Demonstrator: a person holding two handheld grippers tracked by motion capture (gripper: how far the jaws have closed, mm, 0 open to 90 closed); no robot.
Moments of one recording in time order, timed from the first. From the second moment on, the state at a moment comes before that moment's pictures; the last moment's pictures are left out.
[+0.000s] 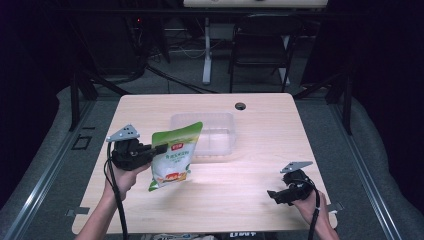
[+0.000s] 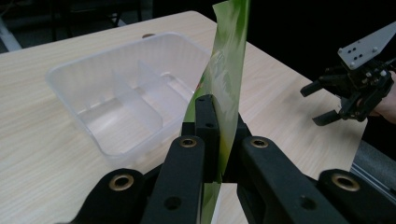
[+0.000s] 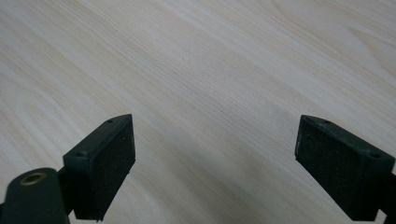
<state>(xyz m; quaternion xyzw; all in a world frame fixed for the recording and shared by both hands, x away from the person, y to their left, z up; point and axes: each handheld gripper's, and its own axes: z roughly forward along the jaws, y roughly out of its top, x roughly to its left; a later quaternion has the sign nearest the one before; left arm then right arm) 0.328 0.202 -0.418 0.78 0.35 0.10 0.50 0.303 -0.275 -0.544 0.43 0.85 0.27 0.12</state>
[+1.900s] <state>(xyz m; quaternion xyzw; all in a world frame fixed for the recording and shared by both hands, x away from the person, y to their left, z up) 0.396 0.182 -0.363 0.74 0.37 0.18 0.53 0.304 -0.277 -0.542 0.43 0.85 0.27 0.12</state>
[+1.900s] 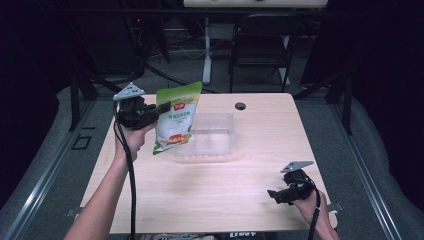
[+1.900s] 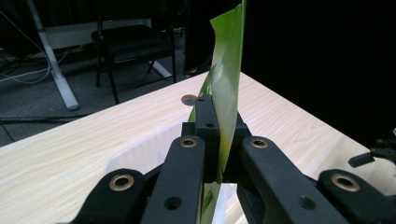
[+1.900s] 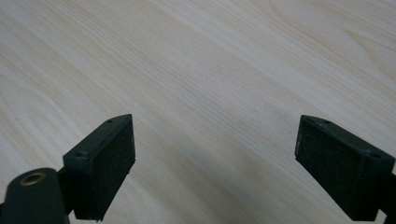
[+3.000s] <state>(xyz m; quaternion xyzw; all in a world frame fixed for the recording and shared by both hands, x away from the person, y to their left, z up) 0.442 0.157 -0.400 0.70 0.43 0.24 0.51 0.304 -0.277 -0.543 0.43 0.85 0.28 0.12</state>
